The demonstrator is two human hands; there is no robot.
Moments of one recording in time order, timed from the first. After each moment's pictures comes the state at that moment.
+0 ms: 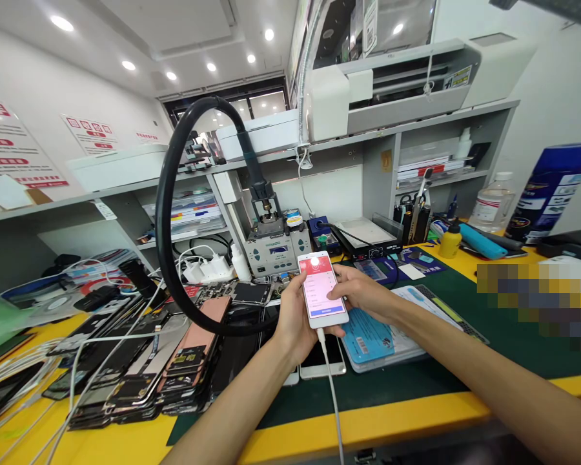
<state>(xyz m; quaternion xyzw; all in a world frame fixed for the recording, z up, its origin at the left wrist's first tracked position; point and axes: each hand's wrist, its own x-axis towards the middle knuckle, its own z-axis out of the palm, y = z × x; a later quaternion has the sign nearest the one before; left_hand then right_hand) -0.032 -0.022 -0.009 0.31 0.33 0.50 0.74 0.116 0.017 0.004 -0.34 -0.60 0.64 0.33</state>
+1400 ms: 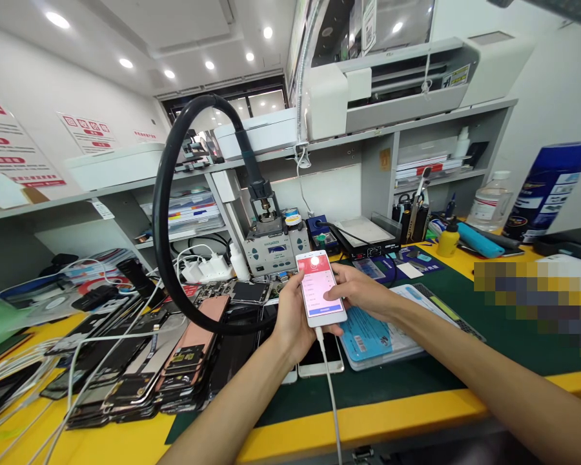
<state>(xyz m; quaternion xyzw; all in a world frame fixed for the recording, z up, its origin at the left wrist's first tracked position) -0.031 -0.022 -0.010 0.29 0.31 0.51 0.75 0.118 0.020 -0.001 -0.33 -0.63 0.63 0.32</state>
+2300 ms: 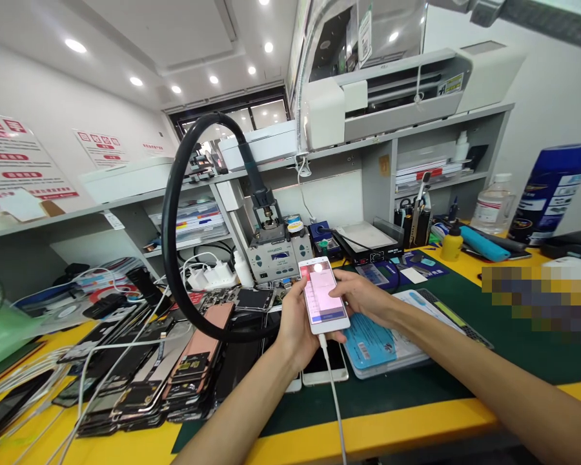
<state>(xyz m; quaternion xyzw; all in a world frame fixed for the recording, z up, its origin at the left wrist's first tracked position) -0.030 -0.024 -0.006 0.30 0.33 0.50 0.74 0.116 0.024 -0.004 -0.34 -0.58 0.66 0.34</state>
